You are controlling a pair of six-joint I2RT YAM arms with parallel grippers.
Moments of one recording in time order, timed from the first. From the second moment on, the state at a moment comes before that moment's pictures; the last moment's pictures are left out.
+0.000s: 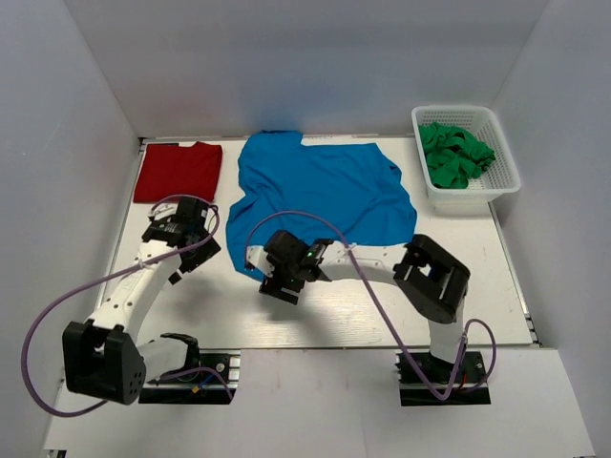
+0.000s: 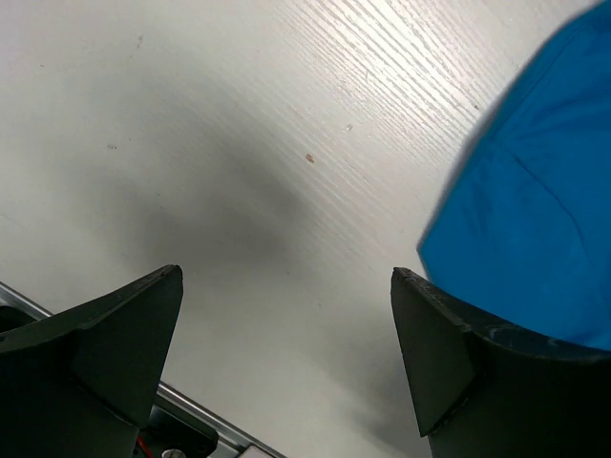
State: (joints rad) left arm -0.21 1.18 0.91 -0.96 -0.41 -0.85; right arm 1.10 1.89 1.25 -0.38 -0.09 -0.33
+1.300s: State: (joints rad) left arm -0.21 1.29 1.01 -0.75 -0.14 -0.63; right arm 0.70 2.26 1.91 -0.63 -0.14 0.21
